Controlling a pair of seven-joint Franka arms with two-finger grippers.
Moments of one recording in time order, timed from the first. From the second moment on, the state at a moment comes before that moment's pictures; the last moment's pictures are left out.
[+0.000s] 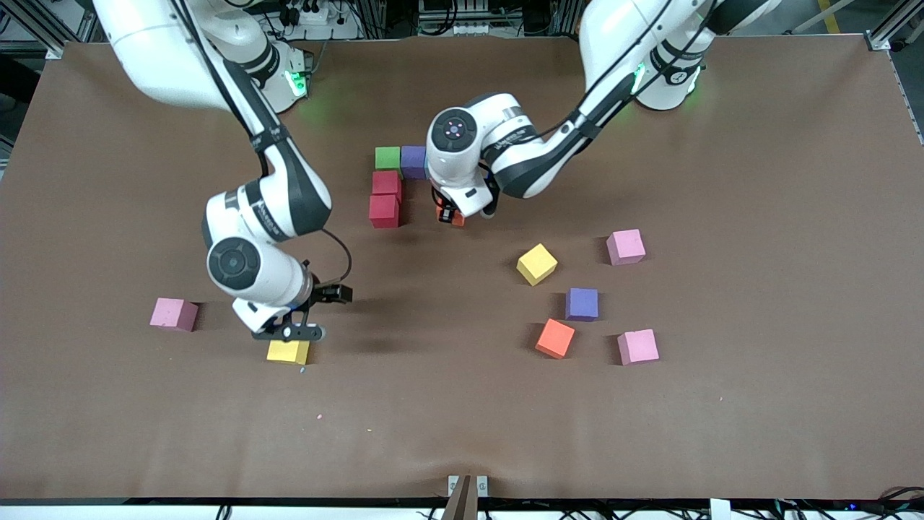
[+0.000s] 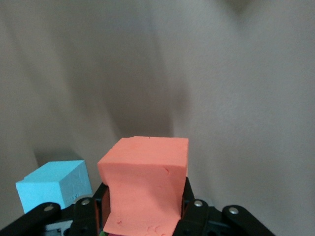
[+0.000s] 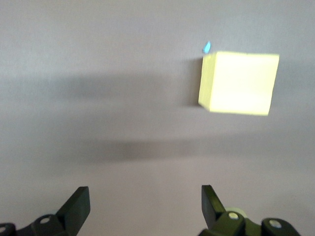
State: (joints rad) left arm -0.49 0.69 -0.55 -1.61 0.23 2.19 -2.46; right arm 0.27 0.61 0.07 -1.54 0.01 2.05 0.34
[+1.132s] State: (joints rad) left arm -0.72 0.77 -0.36 -1.52 0.23 2.32 -2.65; right arm 0.15 0.77 0.07 -1.35 -0.06 2.06 0.13
